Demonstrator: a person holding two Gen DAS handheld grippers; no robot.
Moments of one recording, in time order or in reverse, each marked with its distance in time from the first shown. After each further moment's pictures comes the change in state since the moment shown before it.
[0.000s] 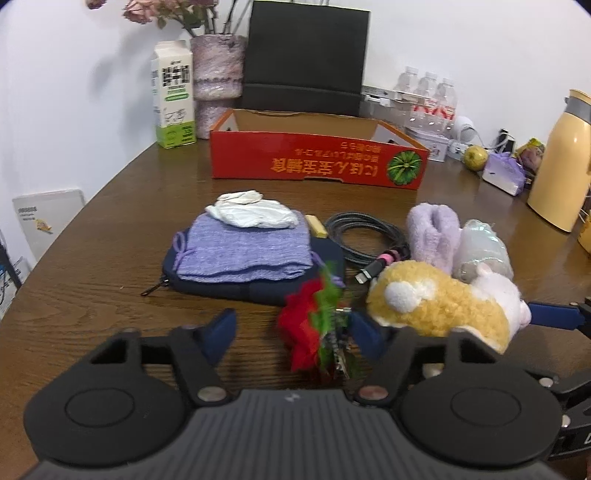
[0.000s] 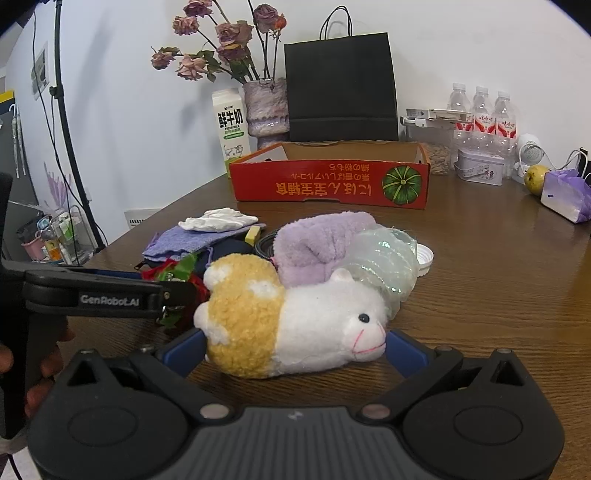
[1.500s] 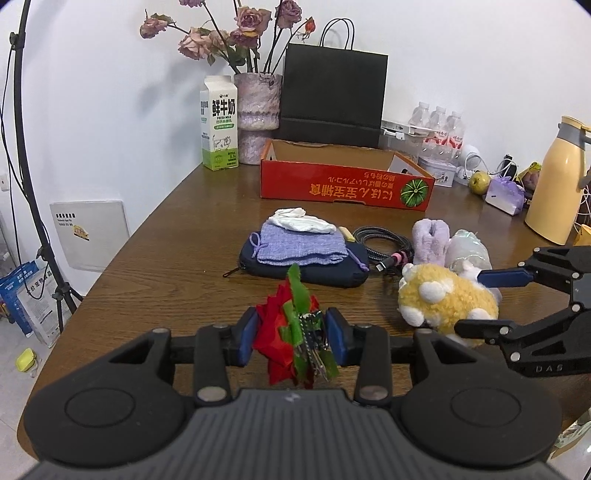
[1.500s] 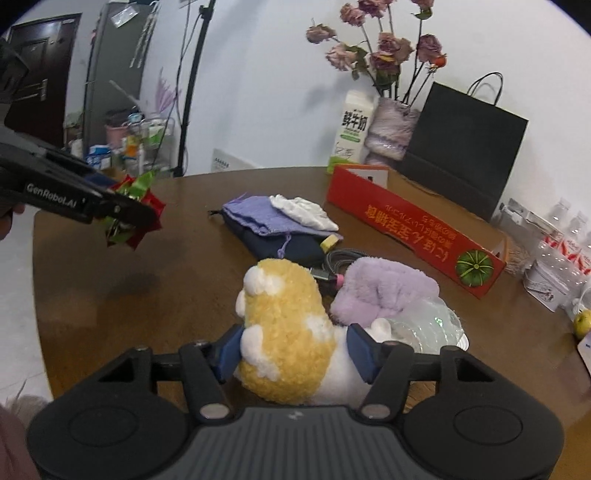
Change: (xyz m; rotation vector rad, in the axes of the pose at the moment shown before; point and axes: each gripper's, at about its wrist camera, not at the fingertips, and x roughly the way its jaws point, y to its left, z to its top) left arm -0.100 0.026 -0.029 -0.039 -0.083 0.074; right arm -0.013 0.025 0.010 -0.524 0.016 0.144
